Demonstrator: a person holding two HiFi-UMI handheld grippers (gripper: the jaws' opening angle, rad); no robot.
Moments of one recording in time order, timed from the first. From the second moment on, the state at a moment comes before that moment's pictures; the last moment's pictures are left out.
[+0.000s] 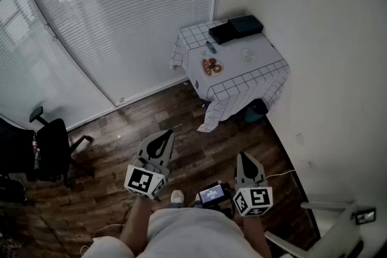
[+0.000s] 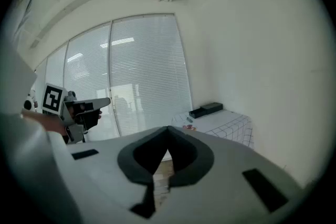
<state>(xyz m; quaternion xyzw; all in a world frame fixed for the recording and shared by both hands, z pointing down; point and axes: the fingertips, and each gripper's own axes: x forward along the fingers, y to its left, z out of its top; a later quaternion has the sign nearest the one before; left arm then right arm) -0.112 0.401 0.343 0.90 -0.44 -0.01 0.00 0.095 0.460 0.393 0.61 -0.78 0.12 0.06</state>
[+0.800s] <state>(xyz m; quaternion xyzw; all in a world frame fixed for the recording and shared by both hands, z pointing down) -0.089 0.423 0.362 0.90 -0.44 0.02 0.01 0.092 0.477 0.382 0.57 -0.82 0.12 0.02</state>
